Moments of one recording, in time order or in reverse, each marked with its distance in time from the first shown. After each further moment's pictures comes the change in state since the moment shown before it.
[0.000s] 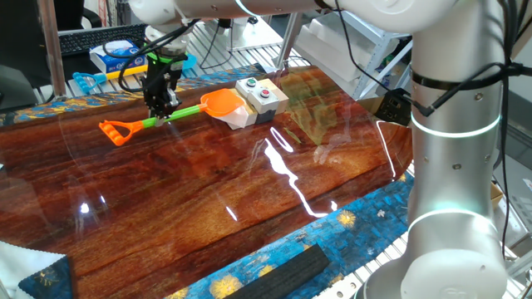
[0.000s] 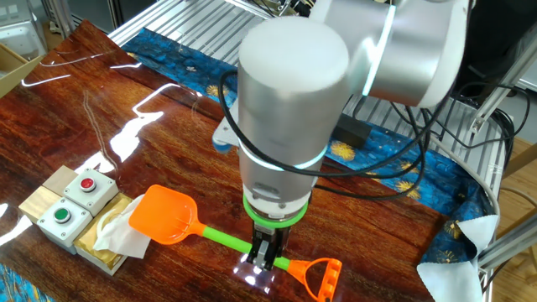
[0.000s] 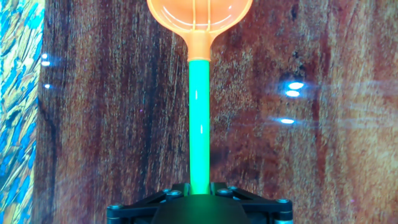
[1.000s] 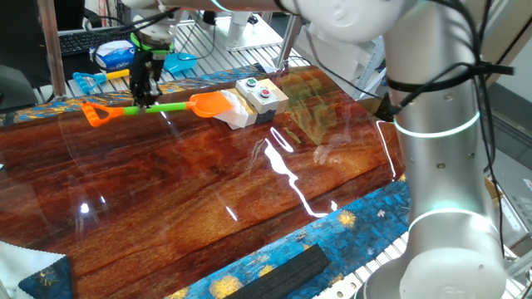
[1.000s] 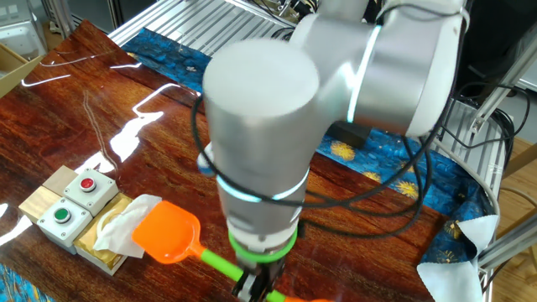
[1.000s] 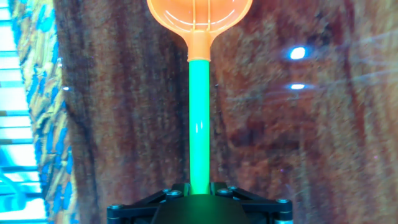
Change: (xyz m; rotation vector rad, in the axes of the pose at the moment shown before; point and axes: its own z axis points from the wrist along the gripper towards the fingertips) arm 0.014 0.063 0.008 -0.013 0.051 0.171
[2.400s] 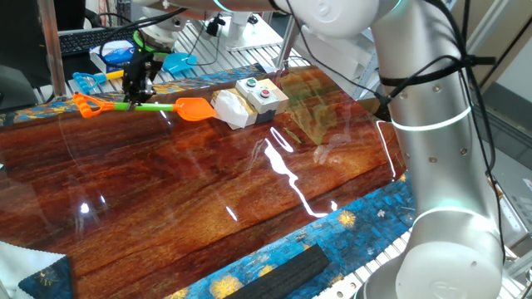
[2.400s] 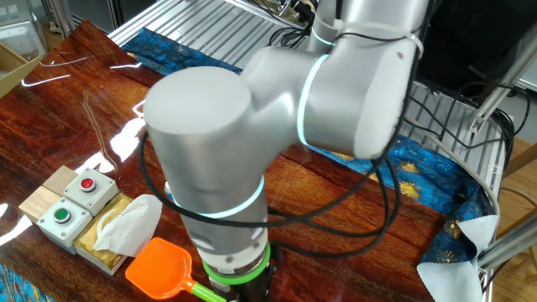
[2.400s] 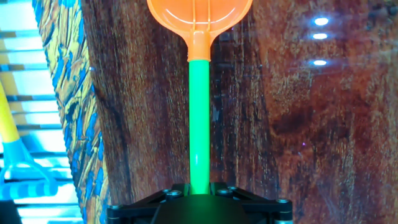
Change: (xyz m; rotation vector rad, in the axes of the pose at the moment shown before) arm 0.005 0.036 0.022 -0.039 0.172 -0.033
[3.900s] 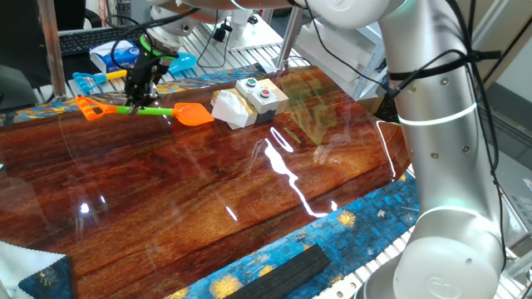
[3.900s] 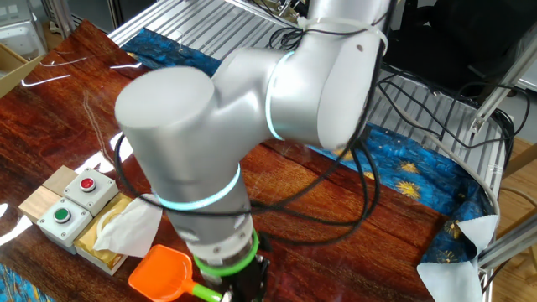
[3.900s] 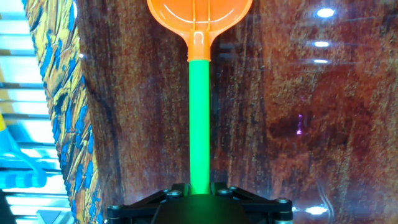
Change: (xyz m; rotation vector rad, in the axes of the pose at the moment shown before) arm -0.011 -0.012 0.001 0.001 0.057 -0.021
